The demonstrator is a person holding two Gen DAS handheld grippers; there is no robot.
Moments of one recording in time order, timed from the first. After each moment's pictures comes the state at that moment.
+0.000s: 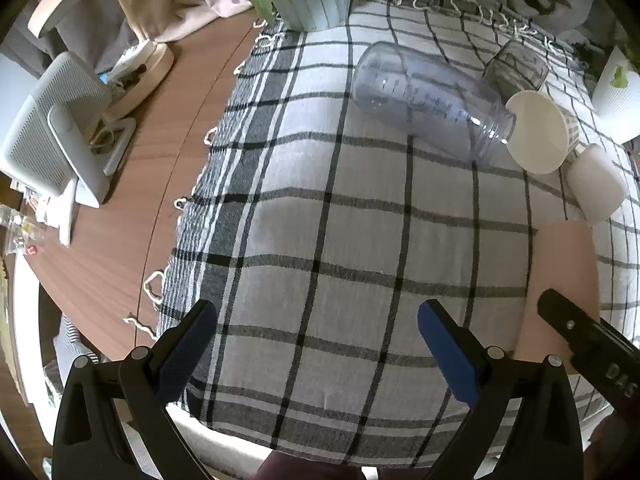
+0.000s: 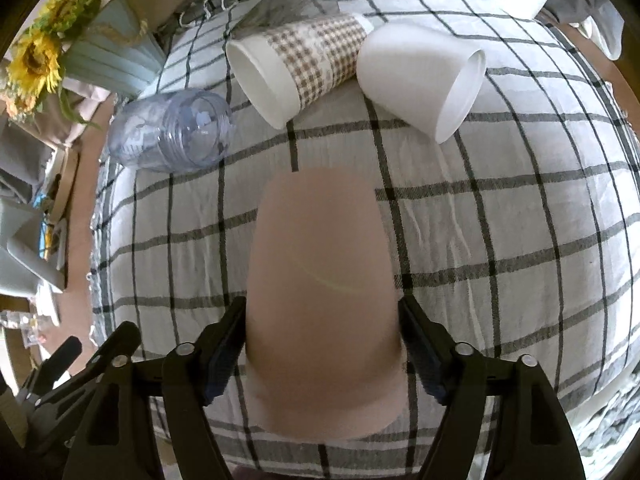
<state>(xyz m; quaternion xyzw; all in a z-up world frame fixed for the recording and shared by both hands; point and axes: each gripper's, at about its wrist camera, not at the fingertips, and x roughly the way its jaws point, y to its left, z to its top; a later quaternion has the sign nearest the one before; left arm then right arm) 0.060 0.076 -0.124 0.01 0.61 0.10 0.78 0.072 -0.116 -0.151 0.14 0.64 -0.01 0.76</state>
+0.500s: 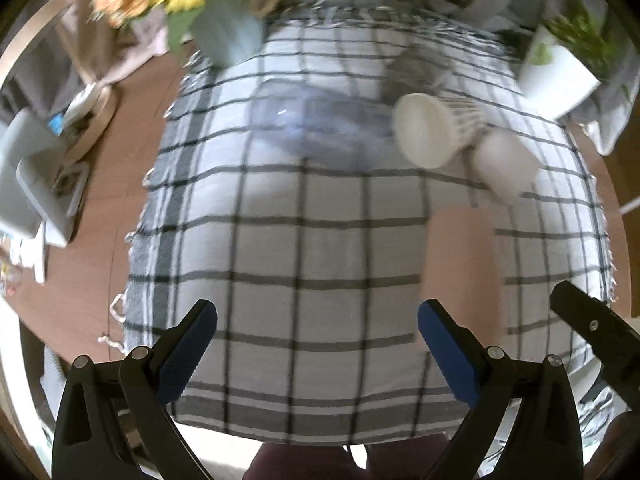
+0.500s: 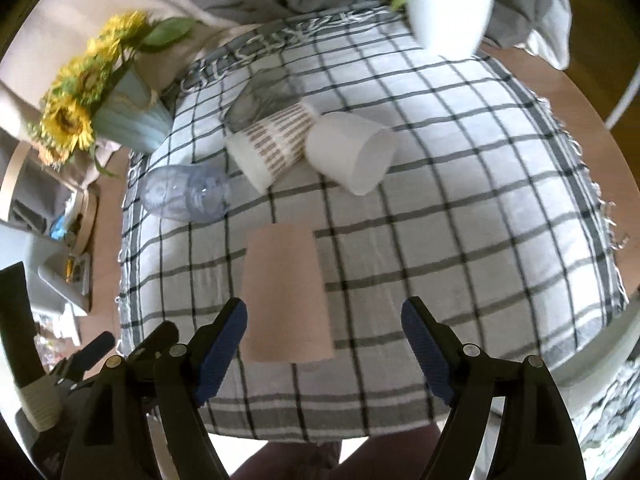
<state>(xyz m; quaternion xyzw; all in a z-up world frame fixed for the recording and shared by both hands) 0.058 0.011 -0.086 0.02 0.60 0.00 0.80 0.037 -0.162 -0.072 0.16 0.58 -0.04 0.80</state>
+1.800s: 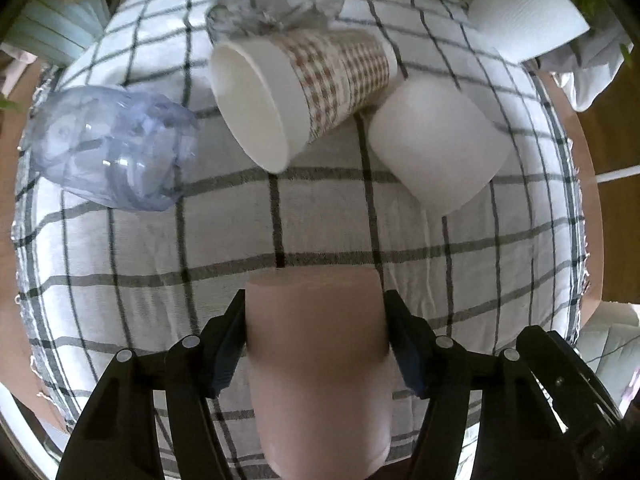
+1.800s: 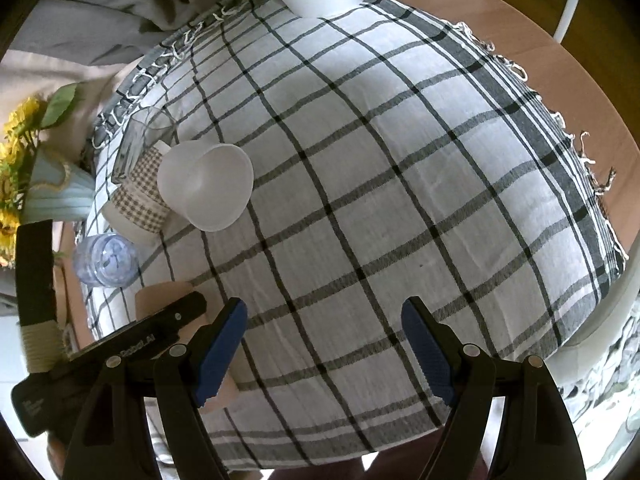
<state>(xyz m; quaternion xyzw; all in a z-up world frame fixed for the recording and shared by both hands) 0.142 -0.093 -0.158 0.00 0.69 -0.10 0.72 0.049 -0.260 -0.120 0.25 0.60 -0.12 0.75</state>
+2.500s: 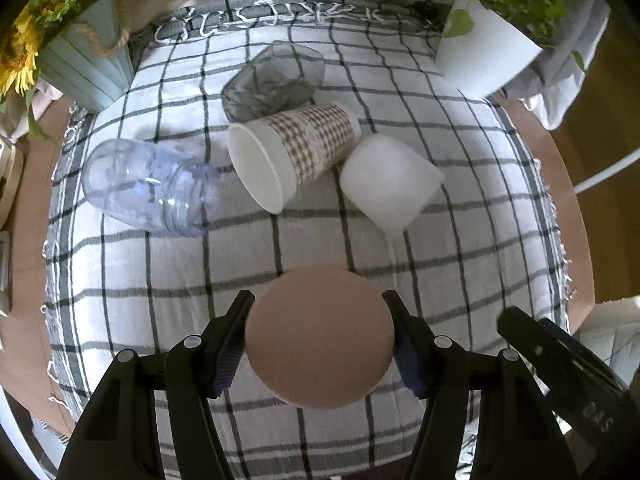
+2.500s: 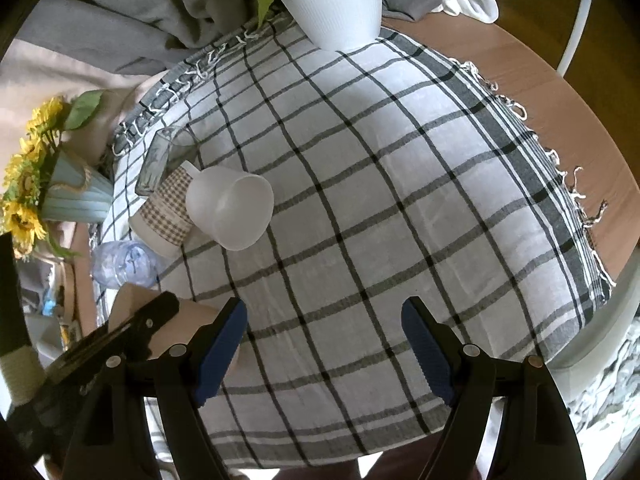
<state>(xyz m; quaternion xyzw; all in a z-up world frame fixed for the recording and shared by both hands) 0.110 -0.093 -0.104 0.01 0.62 -0.11 0.78 0.048 -0.263 -0.093 0.24 0.58 -0.11 0.78</state>
